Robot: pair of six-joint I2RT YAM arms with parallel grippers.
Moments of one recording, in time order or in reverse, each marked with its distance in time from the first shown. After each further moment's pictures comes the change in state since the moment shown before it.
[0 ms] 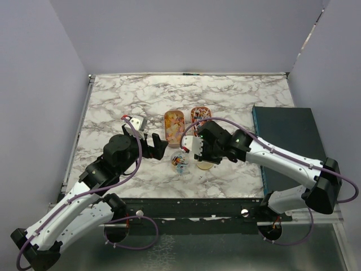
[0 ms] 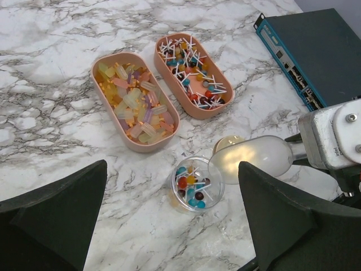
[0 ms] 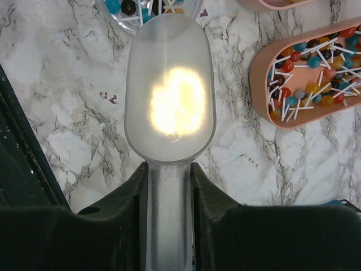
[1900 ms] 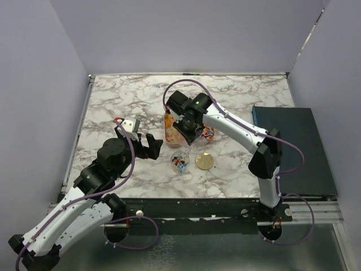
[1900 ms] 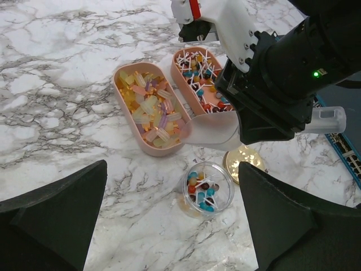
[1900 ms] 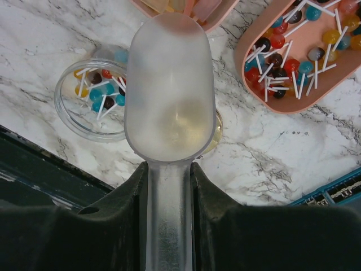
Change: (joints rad) left arm 0.000 -0.061 0.000 -0.032 -0.074 -0.001; right arm -0.073 0.623 0.816 -0.455 0.082 0.612
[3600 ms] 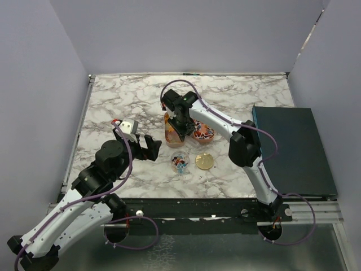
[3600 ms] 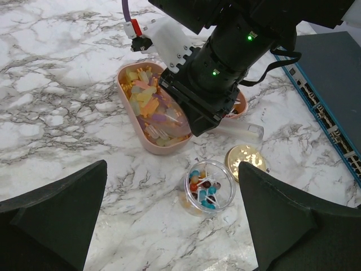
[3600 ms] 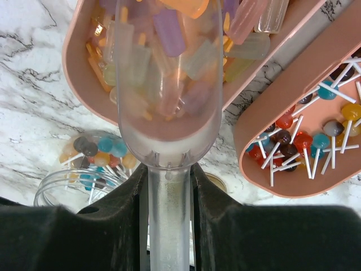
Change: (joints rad) left arm -0.018 -0.032 0.000 -0.028 -0.030 -0.011; right arm -0.077 0.318 0.213 0.050 -0.064 0.027
